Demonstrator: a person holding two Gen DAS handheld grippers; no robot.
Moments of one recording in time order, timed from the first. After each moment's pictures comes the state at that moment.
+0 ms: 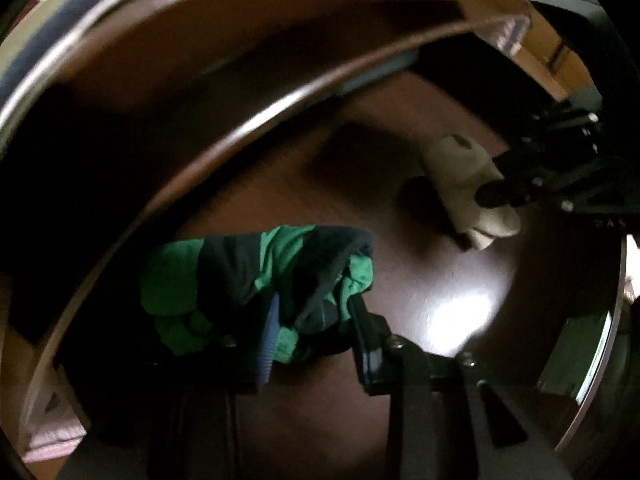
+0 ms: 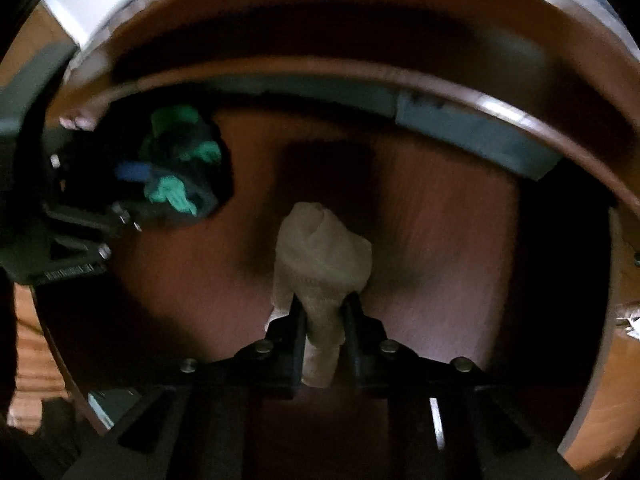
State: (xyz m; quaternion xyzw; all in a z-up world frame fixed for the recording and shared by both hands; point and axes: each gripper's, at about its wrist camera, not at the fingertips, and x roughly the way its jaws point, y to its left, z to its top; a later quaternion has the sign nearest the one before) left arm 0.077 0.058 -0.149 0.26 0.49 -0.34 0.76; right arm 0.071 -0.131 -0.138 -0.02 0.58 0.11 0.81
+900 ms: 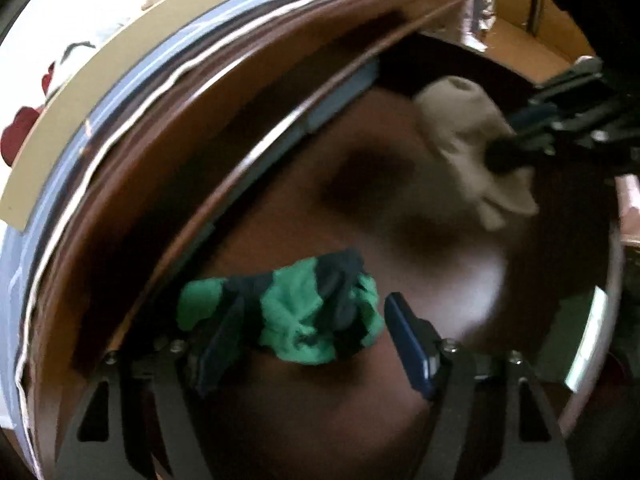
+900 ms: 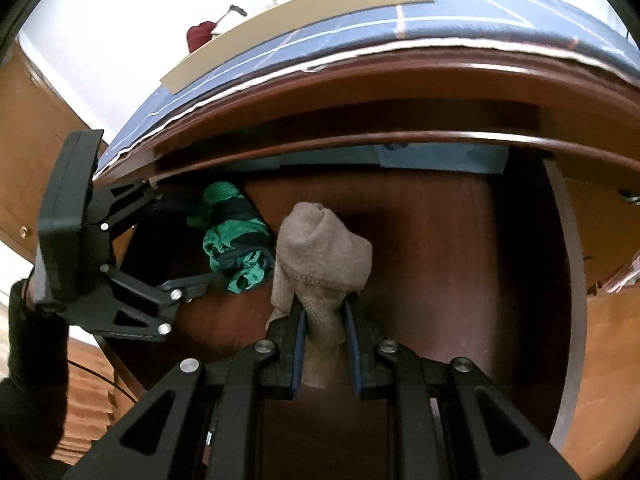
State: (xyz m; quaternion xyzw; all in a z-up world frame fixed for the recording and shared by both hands) left arm 0.029 0.074 -0.150 0.36 0.41 -0.34 0.77; right arm 0.026 -0.178 -0.102 0.11 0.49 0.12 0.85
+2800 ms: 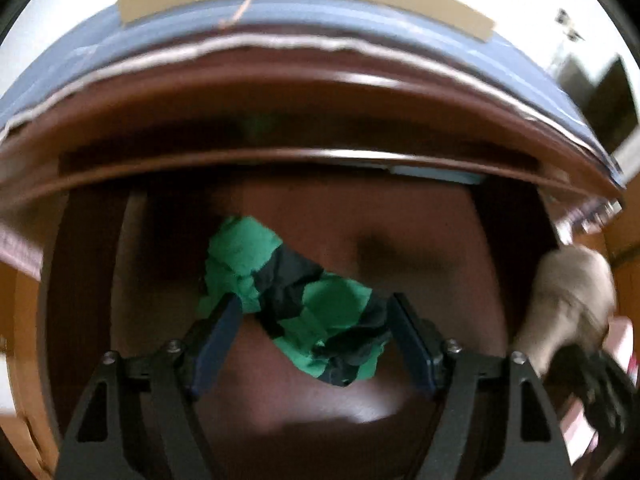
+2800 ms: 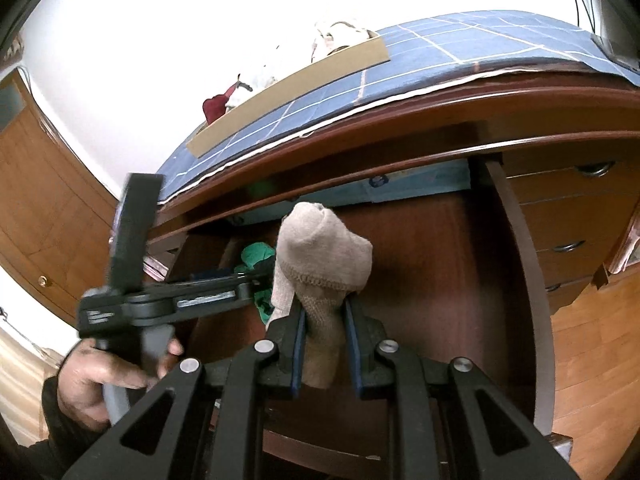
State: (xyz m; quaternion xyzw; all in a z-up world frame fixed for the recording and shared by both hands) left arm 0.055 0.073 -0.142 0.00 0.52 -0.12 0.84; right arm -0.023 -0.175 -0.094 0.19 0.39 0.10 0.89
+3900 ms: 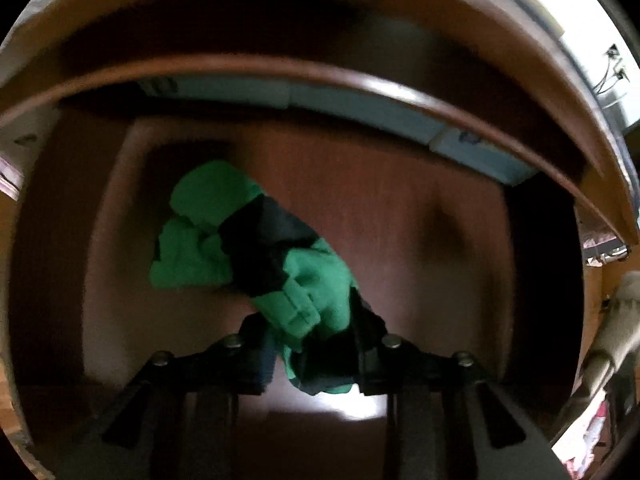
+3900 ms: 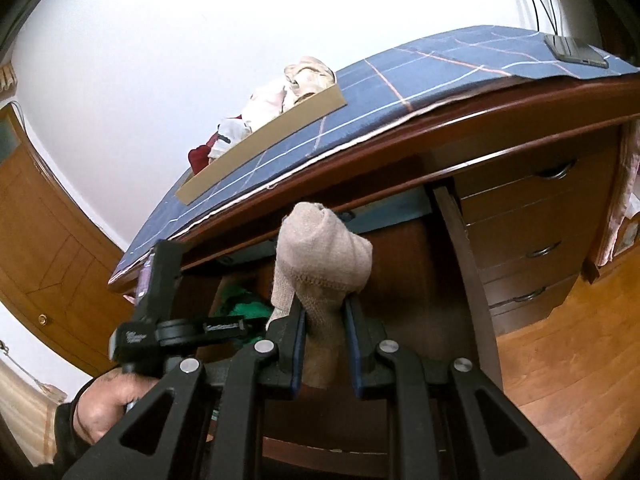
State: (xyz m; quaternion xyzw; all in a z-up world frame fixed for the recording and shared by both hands) left arm 0.051 0.118 -0.169 -0.05 0.57 -0.09 0.82; right arm -0.046 -0.200 -0.081 0.22 0.34 0.06 0.91
